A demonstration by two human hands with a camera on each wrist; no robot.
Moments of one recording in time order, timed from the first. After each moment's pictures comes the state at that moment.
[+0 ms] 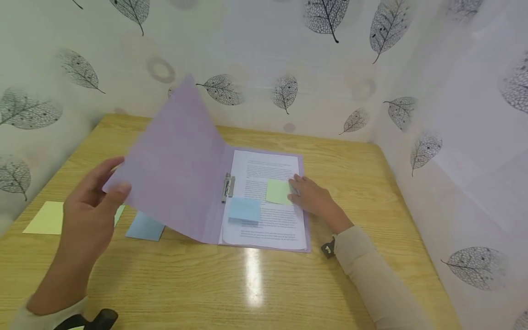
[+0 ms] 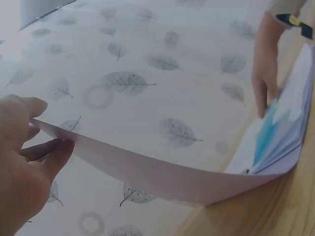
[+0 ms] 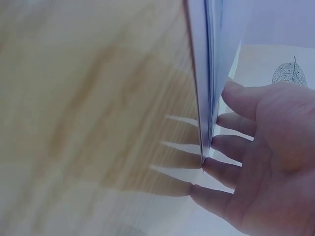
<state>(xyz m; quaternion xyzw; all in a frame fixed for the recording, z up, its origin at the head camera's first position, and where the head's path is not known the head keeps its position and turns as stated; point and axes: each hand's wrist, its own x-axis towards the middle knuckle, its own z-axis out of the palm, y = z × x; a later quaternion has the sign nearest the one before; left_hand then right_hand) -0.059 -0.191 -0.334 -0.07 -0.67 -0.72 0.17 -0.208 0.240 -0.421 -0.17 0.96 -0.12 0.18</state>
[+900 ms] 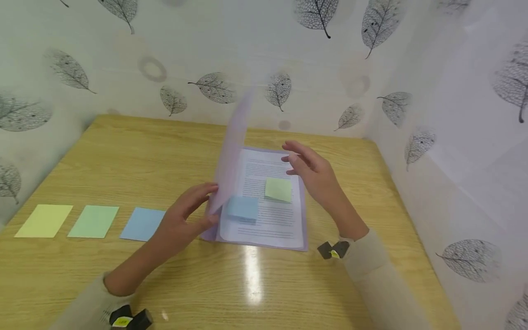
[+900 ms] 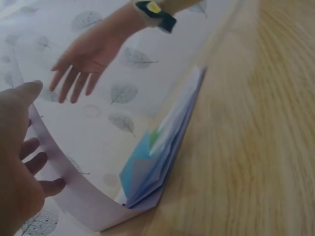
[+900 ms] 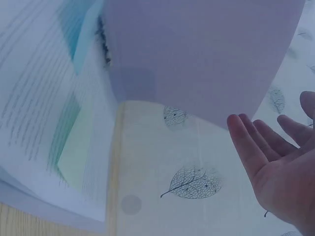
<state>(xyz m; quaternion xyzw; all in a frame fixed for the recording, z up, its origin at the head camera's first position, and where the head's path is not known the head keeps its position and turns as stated) -0.082 -0.096 -0.394 -0.22 -0.79 -0.57 0.04 -0.166 0.225 -0.327 -0.21 0.80 -0.57 0.00</state>
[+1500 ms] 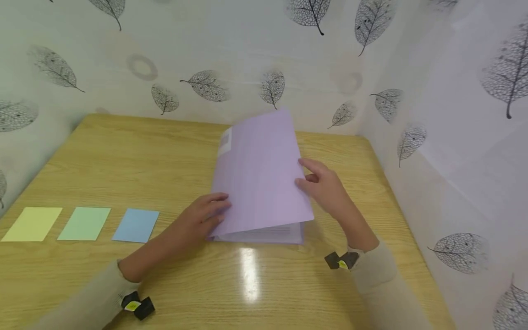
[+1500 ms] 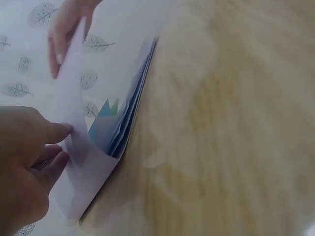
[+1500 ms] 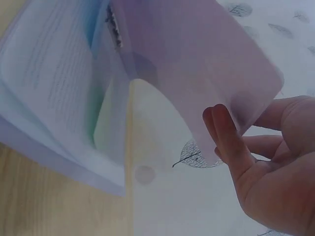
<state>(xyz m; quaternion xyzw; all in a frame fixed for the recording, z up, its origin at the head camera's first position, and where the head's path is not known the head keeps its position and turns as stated) -0.105 -0.081 -0.429 -0.32 -0.86 -0.39 0.06 -0.150 0.257 -0.333 -0.07 0.89 -0.45 0.09</state>
